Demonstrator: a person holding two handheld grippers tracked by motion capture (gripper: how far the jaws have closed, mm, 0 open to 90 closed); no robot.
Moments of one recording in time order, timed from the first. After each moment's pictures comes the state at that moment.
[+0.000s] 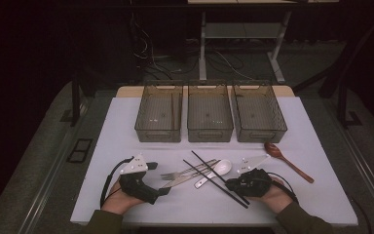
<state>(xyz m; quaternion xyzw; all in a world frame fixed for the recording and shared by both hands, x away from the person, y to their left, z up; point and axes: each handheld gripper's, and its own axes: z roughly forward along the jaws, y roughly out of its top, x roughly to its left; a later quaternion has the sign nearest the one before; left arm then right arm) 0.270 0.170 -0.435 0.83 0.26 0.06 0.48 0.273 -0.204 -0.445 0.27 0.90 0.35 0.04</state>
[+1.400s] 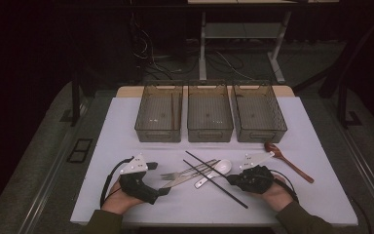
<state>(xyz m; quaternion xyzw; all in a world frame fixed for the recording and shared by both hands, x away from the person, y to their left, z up) 0.270 0.170 -0.435 0.83 0.26 0.06 0.48 0.277 -0.208 -0.436 0.28 0.88 0.37 0.06</state>
